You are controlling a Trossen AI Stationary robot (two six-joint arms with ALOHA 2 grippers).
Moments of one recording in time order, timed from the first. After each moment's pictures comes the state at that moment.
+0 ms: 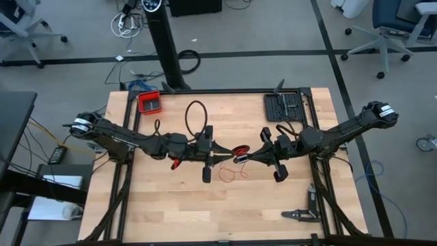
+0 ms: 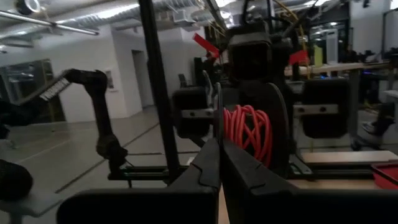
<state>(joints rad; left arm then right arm) -0.22 1.48 1.03 0.48 -0.19 -0.04 0.33 1.04 0.59 0.65 0.13 0.11</state>
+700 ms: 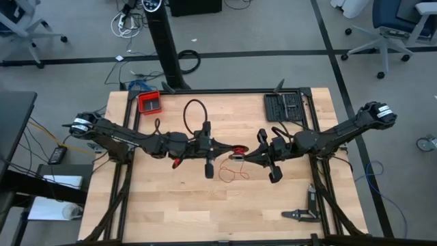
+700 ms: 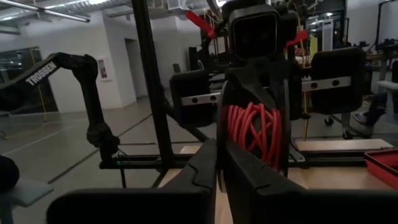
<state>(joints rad) -0.20 1.48 1.03 0.47 -0.28 0.02 0.32 1.11 0.59 0.67 0.14 0.11</state>
